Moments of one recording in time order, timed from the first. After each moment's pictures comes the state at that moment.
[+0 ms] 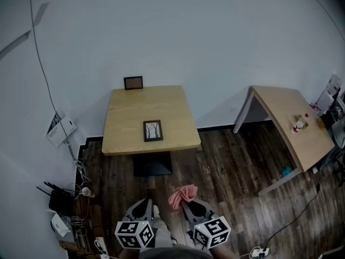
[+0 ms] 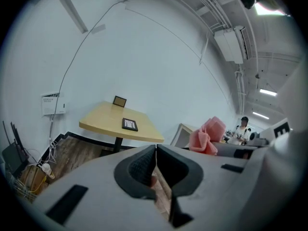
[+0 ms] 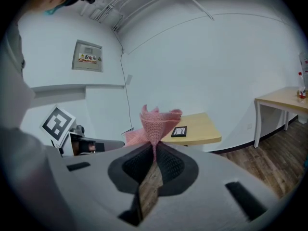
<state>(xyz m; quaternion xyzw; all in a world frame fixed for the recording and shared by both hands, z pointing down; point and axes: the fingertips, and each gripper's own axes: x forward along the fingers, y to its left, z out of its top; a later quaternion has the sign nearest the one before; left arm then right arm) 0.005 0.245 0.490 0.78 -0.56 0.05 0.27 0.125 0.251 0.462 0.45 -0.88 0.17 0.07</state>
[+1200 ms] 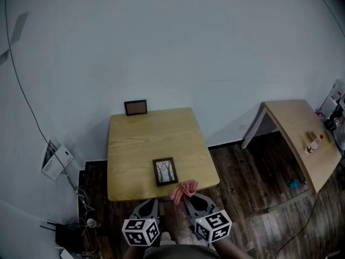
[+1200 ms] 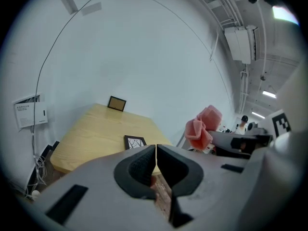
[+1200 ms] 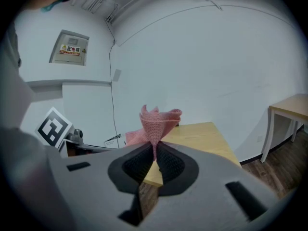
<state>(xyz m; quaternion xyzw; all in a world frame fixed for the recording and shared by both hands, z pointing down) -0.055 -0.011 0.497 0.80 -0.53 0.07 0.28 0.049 -0.015 0.451 0.46 -0.87 0.16 0.08</state>
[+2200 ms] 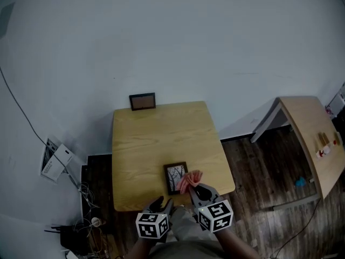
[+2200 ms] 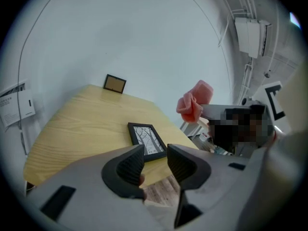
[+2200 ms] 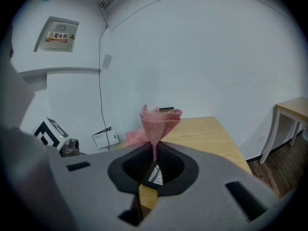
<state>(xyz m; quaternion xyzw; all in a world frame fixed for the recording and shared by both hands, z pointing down) -0.057 -0.091 0.582 0.80 -0.48 0.14 0.34 0.023 -0.131 0.506 0.47 -0.86 0.18 0.14</state>
